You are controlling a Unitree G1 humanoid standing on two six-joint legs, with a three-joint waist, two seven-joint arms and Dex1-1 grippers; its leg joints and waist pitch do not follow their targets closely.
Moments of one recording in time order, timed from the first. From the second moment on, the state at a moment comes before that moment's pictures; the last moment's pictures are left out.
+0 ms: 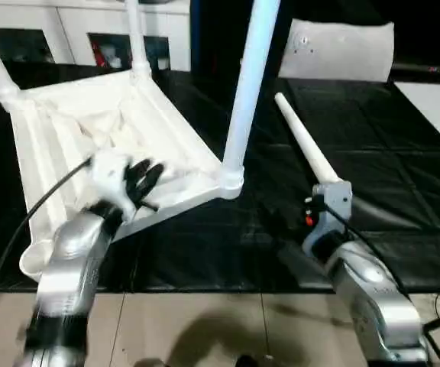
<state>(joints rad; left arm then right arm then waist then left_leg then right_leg) -0.18 0.23 0.14 0.00 -0.16 0.21 -0.40 -0.03 -0.12 0.02 -0.22 0.19 0.48 0.31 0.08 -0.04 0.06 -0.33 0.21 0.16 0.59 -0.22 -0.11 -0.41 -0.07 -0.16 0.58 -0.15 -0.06</state>
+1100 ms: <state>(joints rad) 0.17 0.16 0.12 -0.47 -0.19 0.41 -0.25 0.15 -0.10 0.05 -0.34 0.23 0.38 0.31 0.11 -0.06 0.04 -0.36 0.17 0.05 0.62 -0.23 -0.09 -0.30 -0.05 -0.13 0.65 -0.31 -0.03</state>
